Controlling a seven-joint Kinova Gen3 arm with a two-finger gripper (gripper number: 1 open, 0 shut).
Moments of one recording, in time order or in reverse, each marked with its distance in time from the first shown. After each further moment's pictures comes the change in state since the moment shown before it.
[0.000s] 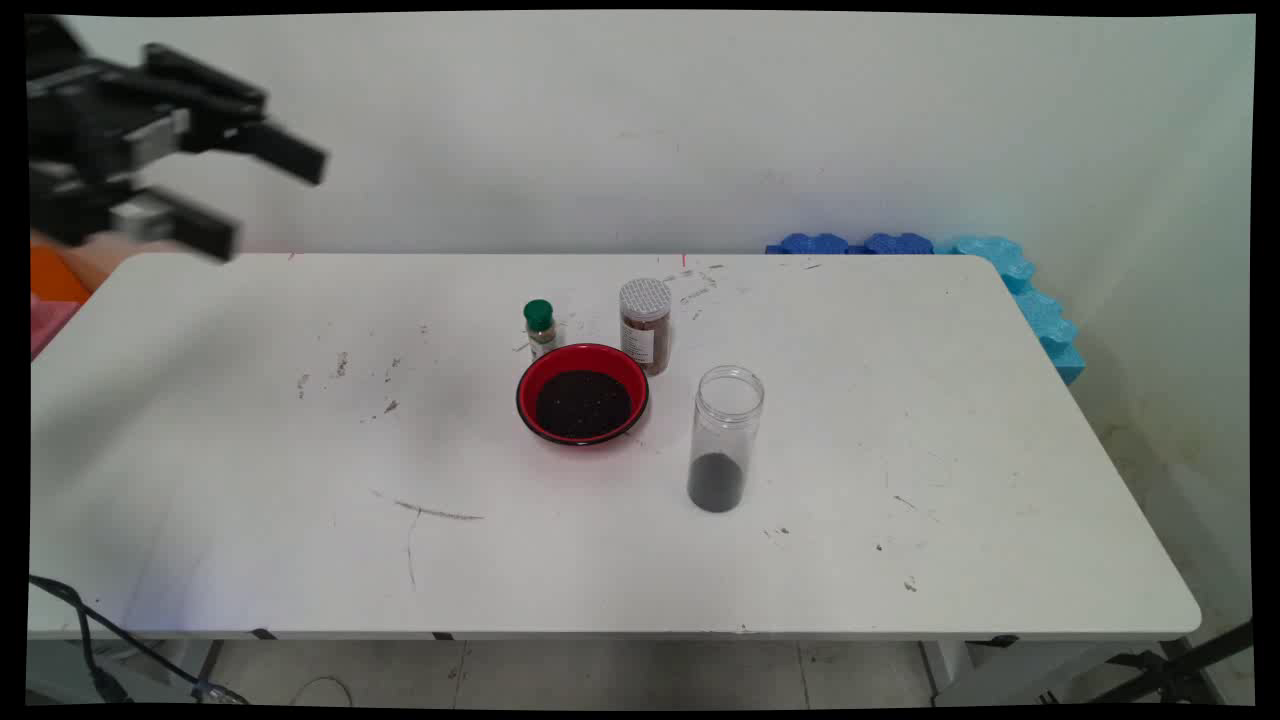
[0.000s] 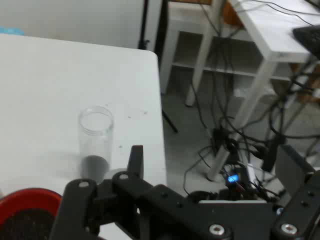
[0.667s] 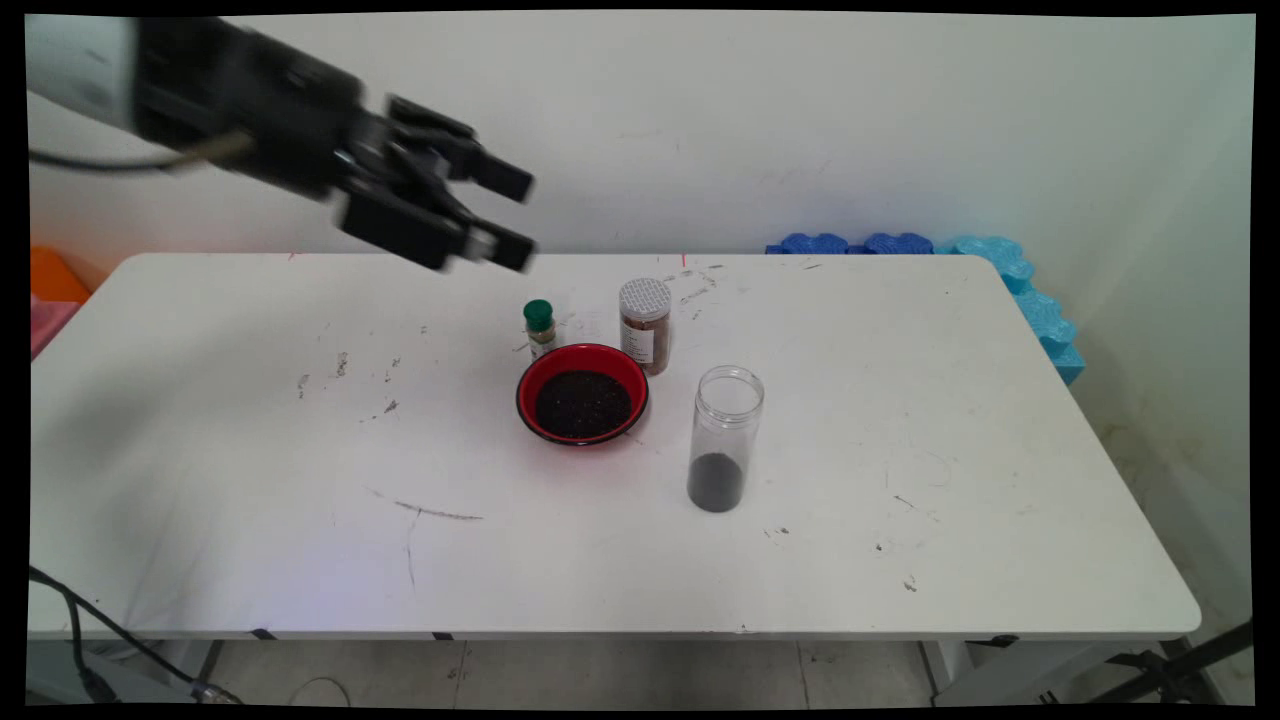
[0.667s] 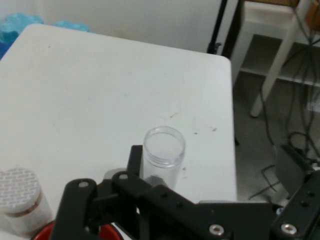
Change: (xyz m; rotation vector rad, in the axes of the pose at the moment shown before) arm 0.008 -0.032 0.122 0.184 -0.004 -0.035
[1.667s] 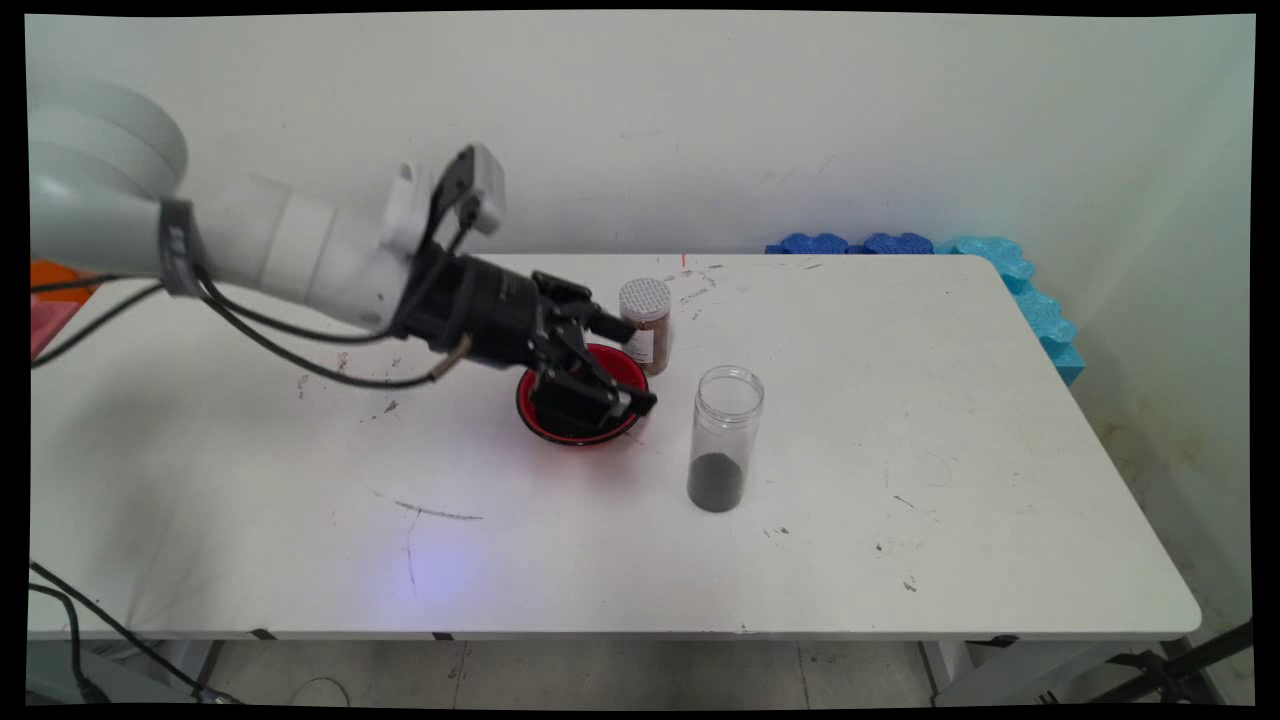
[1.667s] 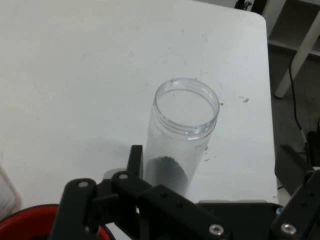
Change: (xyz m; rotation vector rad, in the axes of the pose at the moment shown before) arm -0.086 -0.005 0.139 0.034 -0.044 -0.020
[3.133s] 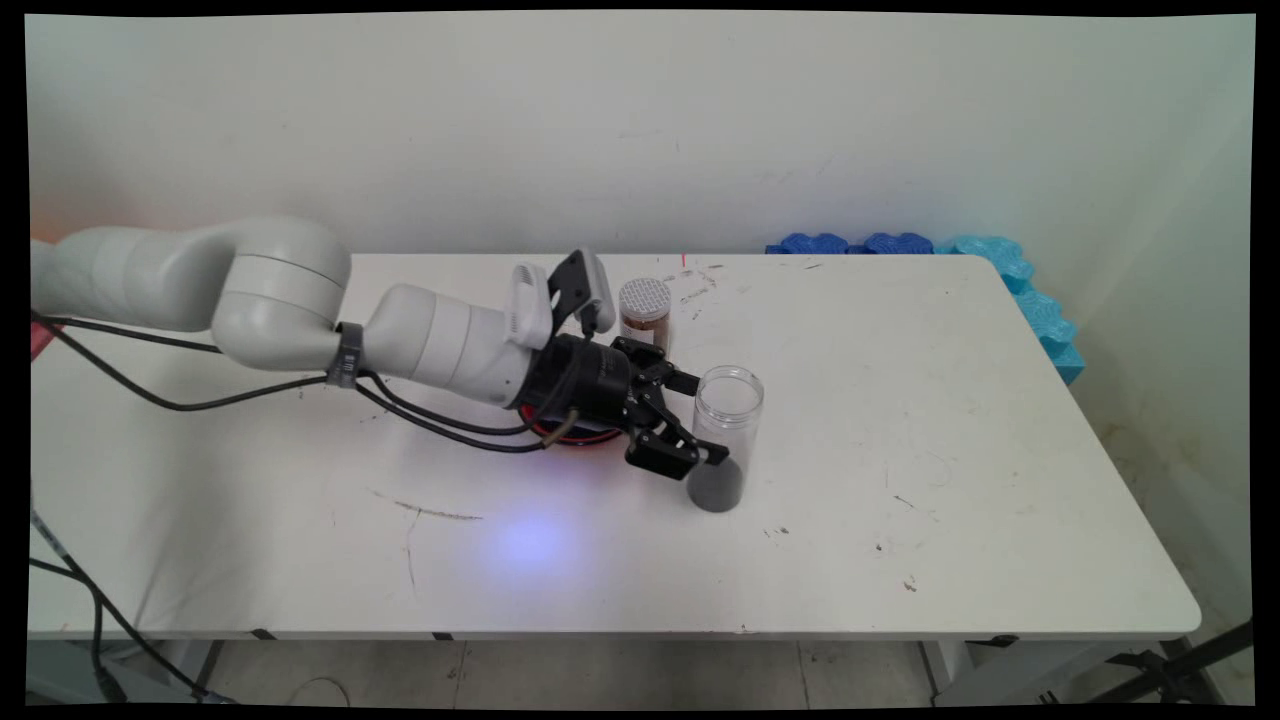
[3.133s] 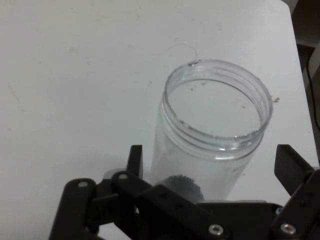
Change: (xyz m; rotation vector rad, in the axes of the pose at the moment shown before) arm -0.038 -0.006 0.105 0.000 0.024 0.027
